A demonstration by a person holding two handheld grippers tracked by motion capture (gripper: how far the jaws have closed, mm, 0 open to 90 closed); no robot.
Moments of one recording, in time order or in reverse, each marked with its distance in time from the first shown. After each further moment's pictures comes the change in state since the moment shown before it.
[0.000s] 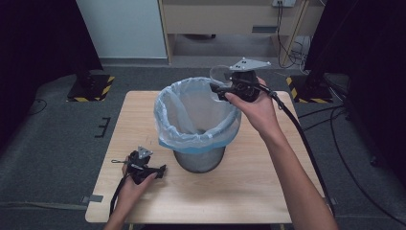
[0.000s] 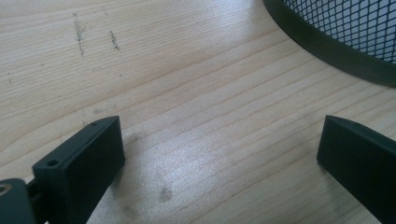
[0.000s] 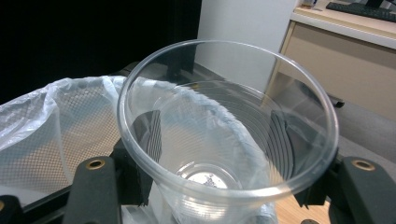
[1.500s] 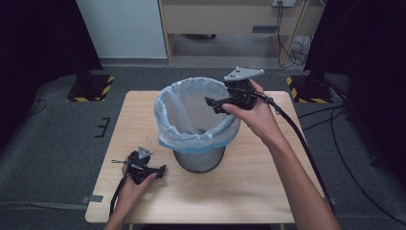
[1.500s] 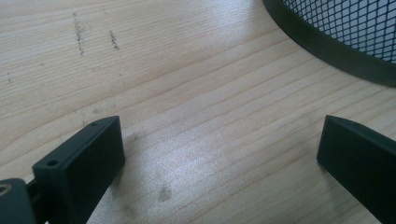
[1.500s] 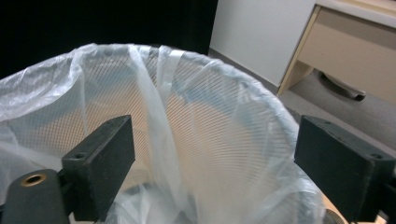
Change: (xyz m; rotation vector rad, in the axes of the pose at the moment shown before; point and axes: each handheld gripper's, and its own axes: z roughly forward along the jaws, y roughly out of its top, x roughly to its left) left arm 0.000 0.000 0.000 0.001 0.000 0.002; right arm 0.013 -0.014 0.002 0.056 0.057 -0.031
